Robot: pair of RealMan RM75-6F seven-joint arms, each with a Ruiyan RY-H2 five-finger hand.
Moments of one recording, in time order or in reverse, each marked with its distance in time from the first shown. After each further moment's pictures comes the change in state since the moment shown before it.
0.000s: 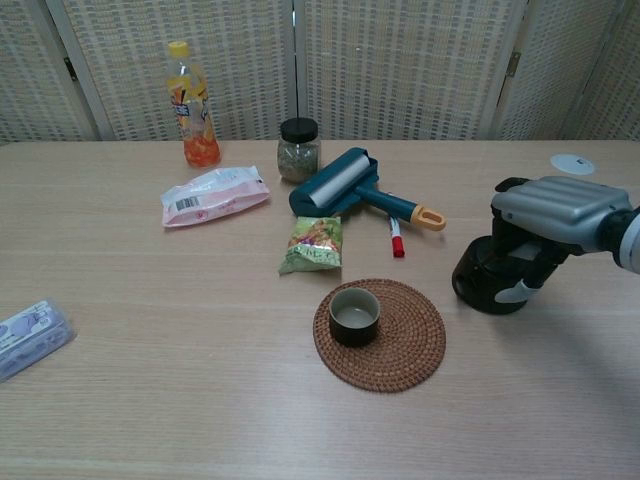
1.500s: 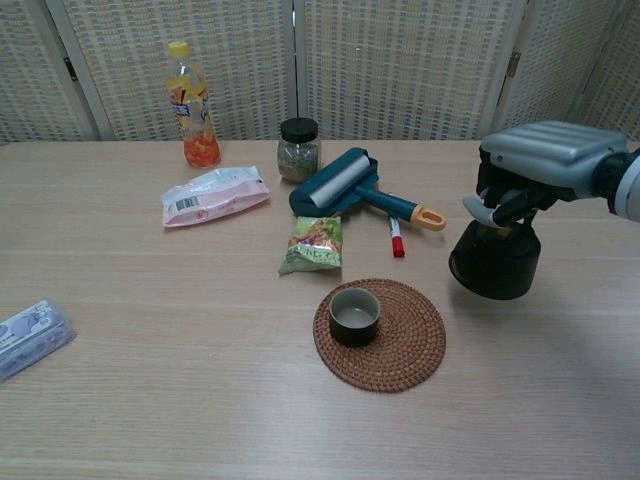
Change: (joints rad) left arm 0.001 0.000 -0.002 -0.004 0.000 0.001 0.004; right arm 0.042 0.066 0.044 -0.107 -0.004 0.054 0.021
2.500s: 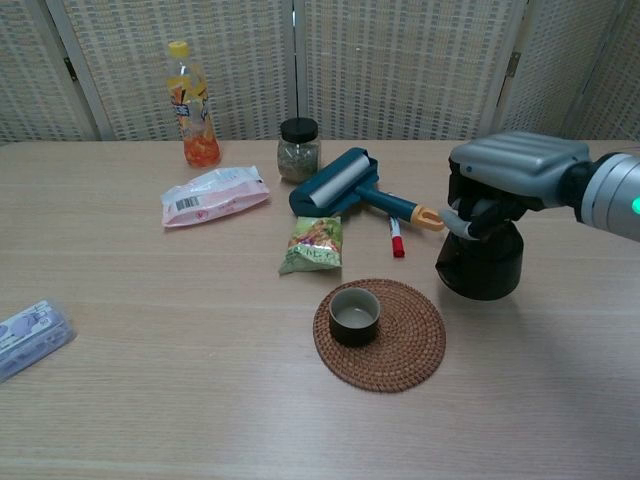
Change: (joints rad) left arm 0.011 -0.002 -0.002 0.016 -0.012 0.006 -0.015; right arm 0.045 -0.033 -0.010 -0.001 -0.003 -0.028 0.002
